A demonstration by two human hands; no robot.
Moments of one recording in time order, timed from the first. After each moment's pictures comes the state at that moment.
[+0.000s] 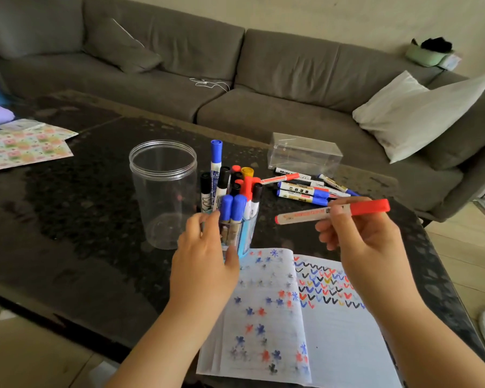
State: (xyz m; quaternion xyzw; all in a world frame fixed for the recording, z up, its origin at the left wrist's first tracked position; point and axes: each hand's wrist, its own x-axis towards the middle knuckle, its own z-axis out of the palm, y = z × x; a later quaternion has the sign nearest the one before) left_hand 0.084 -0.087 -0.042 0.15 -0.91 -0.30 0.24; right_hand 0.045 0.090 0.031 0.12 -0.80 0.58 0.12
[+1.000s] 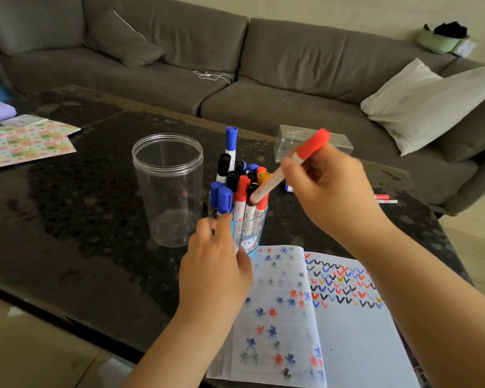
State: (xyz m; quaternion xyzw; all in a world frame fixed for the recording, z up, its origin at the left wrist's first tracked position) left_hand 0.087 -0.085 -0.041 0.16 -0.92 -0.28 0.22; right_hand 0.004 0.033 0.057 0.30 -0.85 0.40 0.18
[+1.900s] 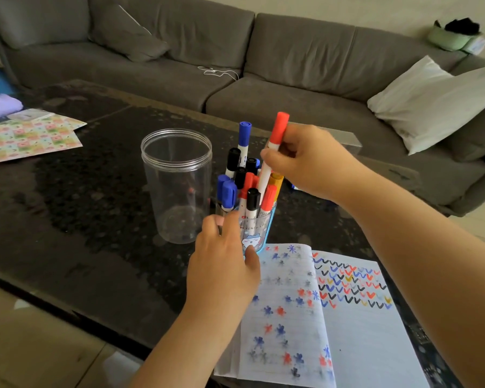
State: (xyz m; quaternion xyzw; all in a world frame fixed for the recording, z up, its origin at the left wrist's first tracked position) left_hand 0.088 -0.088 -0.040 0.14 -0.91 -0.32 0.21; right_hand -0.030 0.002 0.074 0.33 -0.90 0.27 0.08
